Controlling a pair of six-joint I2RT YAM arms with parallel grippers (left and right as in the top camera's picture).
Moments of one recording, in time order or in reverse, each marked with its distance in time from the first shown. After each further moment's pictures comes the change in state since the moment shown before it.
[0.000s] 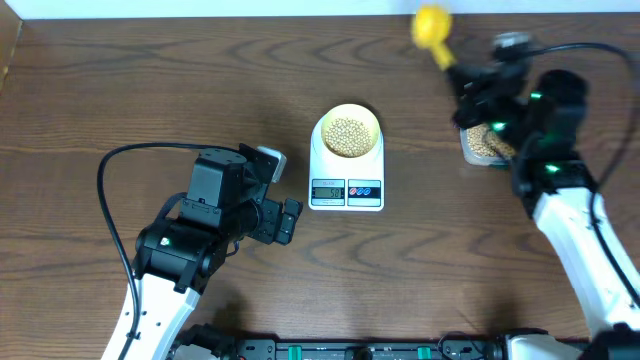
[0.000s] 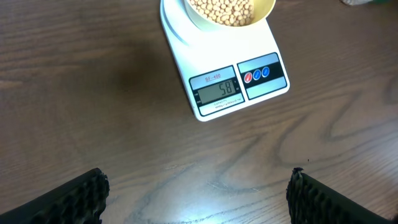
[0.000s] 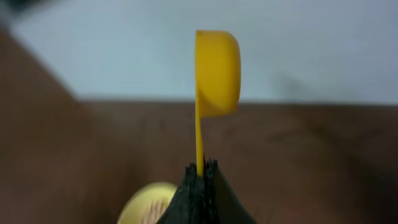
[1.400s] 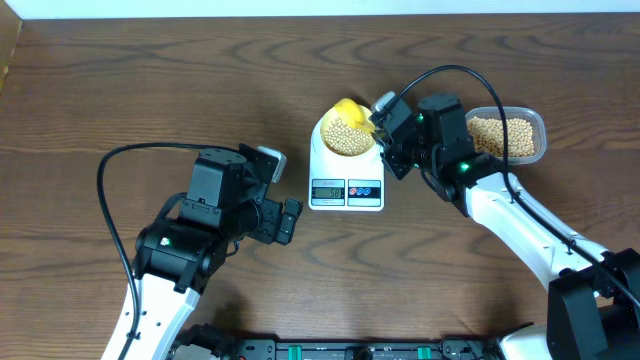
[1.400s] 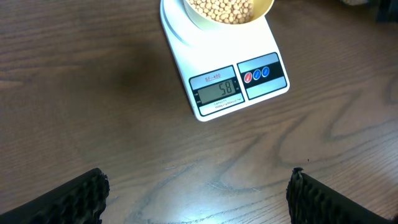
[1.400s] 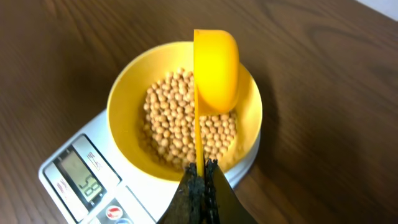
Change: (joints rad) left arm 0.000 0.000 0.000 0.000 0.000 0.000; right arm 0.315 0.203 0.000 -0.224 0.211 -0.476
